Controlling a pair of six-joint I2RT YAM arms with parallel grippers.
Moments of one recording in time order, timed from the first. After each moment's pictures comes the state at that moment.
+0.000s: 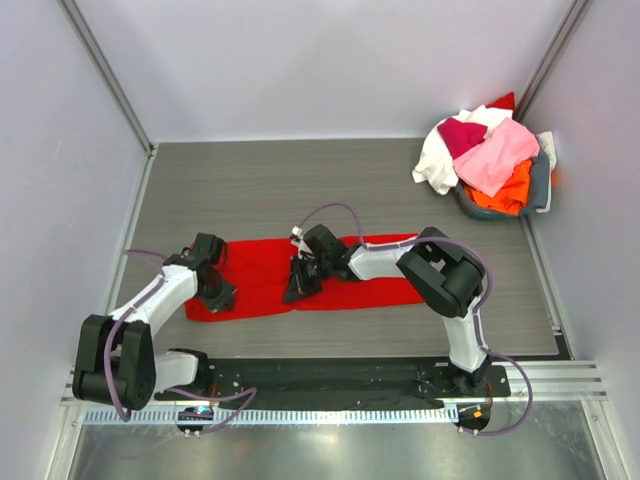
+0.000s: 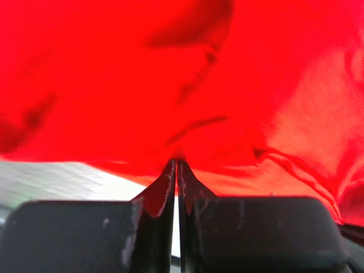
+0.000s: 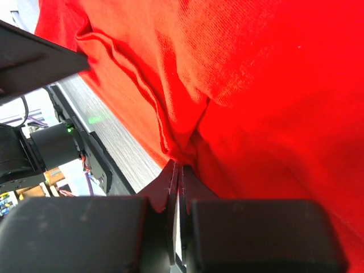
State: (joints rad) left arm -0.17 1.25 0.62 -0.72 -0.06 -0.94; right arm 0.85 2.02 1.11 0.09 -0.54 0.76
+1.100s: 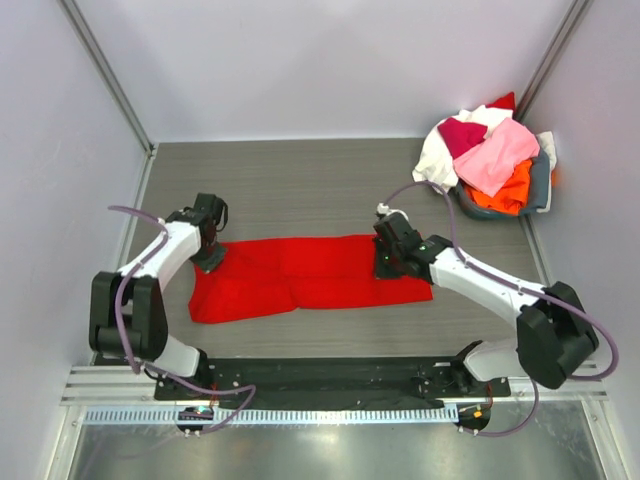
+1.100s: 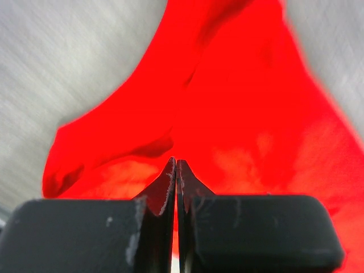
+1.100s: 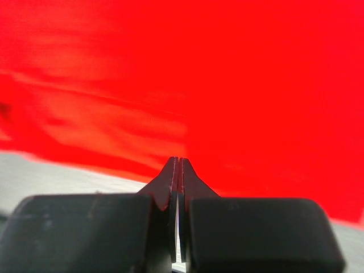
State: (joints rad) left arm -0.14 1.46 0.96 -0.83 -0.34 -0.99; right arm 0.65 1.38 0.88 -0.46 0.06 0.53
